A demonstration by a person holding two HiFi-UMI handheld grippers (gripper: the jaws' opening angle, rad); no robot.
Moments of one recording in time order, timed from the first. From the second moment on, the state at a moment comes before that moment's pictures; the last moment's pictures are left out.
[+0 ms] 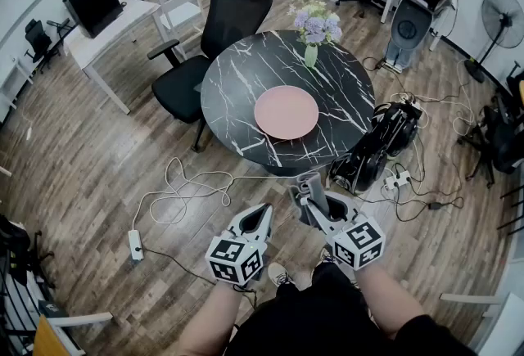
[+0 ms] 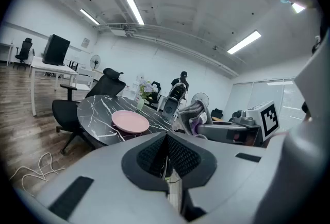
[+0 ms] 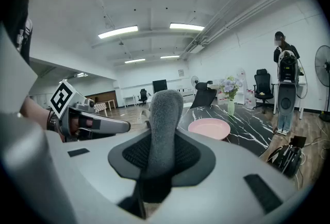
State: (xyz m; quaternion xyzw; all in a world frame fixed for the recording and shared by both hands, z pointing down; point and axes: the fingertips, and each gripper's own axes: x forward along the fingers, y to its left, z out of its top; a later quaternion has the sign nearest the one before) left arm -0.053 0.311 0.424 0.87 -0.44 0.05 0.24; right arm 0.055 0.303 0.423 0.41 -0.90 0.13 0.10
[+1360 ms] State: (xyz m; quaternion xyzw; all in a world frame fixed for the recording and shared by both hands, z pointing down) left arm -0.054 0.244 0.433 0.84 -0.47 0.05 0.25; right arm 0.058 0.213 0.420 0.38 -0.91 0.14 0.08
